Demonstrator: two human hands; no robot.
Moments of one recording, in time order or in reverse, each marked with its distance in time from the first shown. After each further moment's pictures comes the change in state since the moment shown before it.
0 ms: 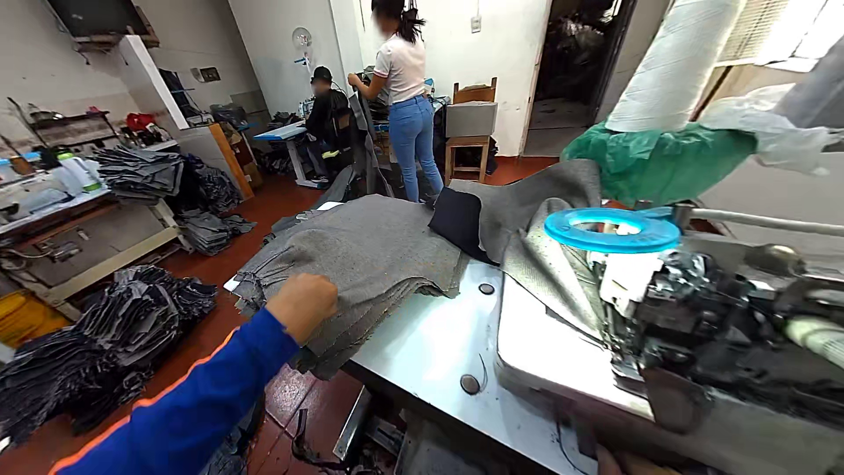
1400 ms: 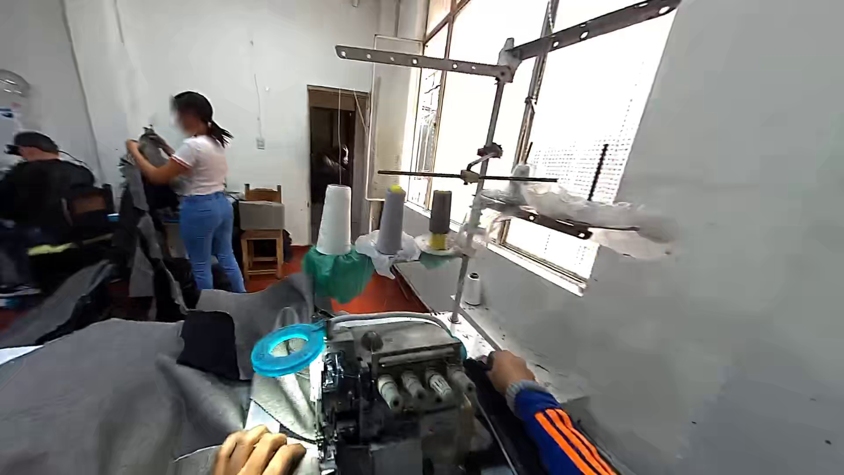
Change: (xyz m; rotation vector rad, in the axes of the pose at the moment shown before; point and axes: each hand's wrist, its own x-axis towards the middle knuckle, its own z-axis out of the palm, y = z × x) left_hand 0.036 0.216 0.015 -0.577 0.706 0.760; right_hand 0.100 0.236 -0.154 -0.095 -0.157 0.859
